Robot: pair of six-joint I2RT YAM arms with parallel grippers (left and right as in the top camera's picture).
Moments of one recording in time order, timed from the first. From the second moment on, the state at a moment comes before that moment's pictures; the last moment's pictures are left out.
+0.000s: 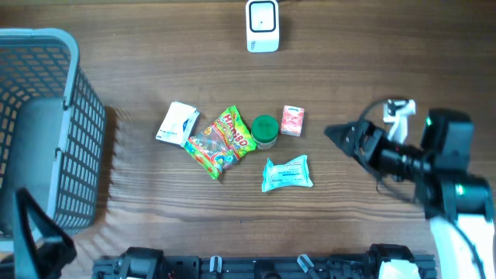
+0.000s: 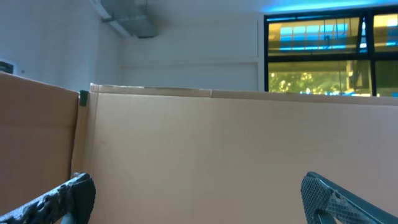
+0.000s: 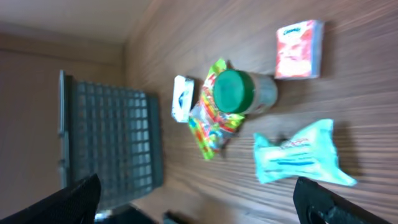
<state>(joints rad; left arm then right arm) -0.14 0.34 1.29 -0.37 -0.23 0.10 -0.07 0.97 0.91 -0.80 -0.81 0.61</state>
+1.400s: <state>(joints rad) -0.14 0.19 1.27 -0.34 -0.23 0.10 0.34 1.43 0.92 -0.69 -0.58 1.08</state>
